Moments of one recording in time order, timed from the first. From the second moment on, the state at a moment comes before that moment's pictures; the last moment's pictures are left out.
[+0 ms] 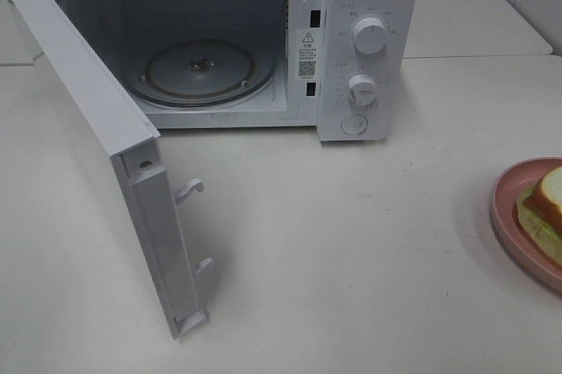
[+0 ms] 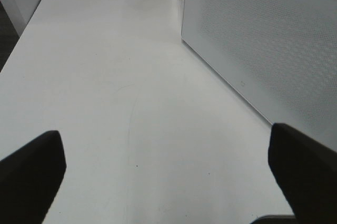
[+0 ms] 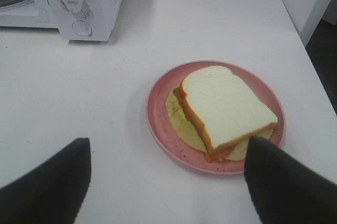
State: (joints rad) left arm 0.05 0.00 -0.52 -0.06 1.09 0.03; right arm 0.08 0.00 -0.50 -0.08 1.01 0.05
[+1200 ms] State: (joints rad) left arm 0.05 0.21 -0.46 -0.09 0.74 0.03; right arm 0.08 0.00 -0.50 -0.08 1.01 0.05
